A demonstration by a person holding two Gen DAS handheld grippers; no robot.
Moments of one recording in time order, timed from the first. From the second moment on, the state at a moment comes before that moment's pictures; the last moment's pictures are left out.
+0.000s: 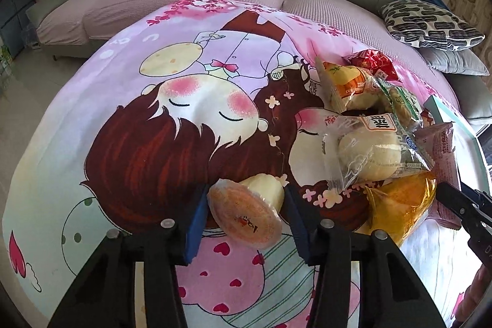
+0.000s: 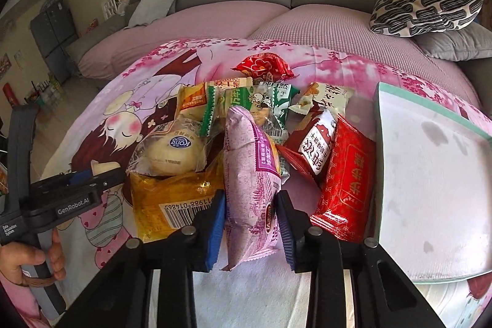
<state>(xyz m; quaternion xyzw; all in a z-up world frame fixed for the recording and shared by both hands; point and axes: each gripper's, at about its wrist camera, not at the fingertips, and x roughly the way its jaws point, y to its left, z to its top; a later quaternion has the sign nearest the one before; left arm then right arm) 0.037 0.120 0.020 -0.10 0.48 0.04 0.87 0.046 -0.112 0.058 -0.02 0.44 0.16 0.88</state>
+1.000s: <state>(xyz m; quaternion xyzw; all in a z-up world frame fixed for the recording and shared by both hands) 0.101 -0.055 0.125 -0.07 0.43 -0.10 0.89 0.068 -0.289 0.118 0.10 0.38 0.00 0.92</state>
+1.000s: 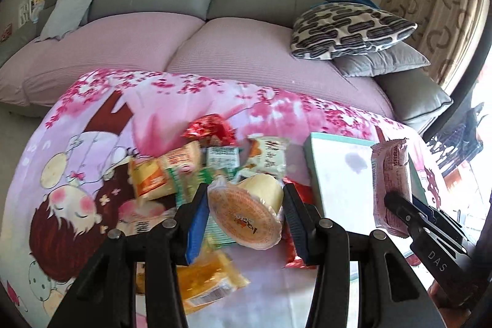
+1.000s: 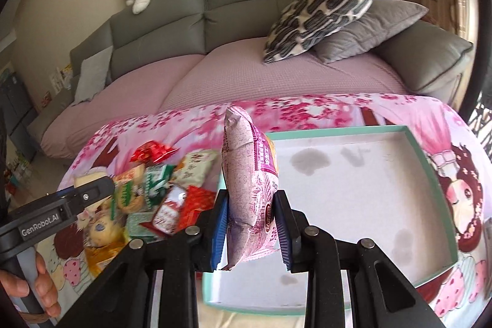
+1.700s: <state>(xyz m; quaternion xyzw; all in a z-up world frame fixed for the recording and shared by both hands) 0.173 -0.242 0.074 0.00 0.45 -0.18 0.87 0.110 -0.405 0.066 0.12 0.42 -0.15 0.88</state>
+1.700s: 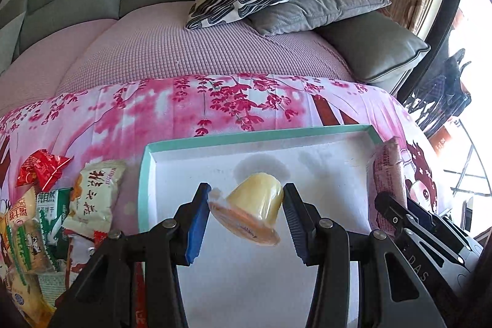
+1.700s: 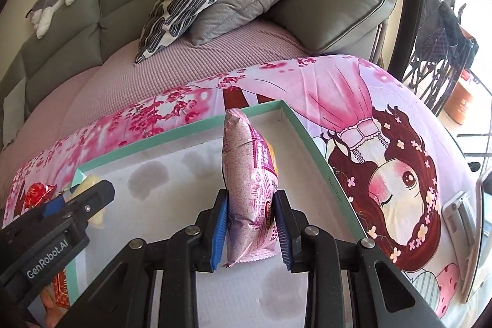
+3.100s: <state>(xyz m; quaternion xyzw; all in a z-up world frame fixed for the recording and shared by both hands) 0.075 -0.137 0.098 0.02 0.43 -0.03 0.90 0.032 -0.321 0.085 0.07 0.41 -0.11 0.90</state>
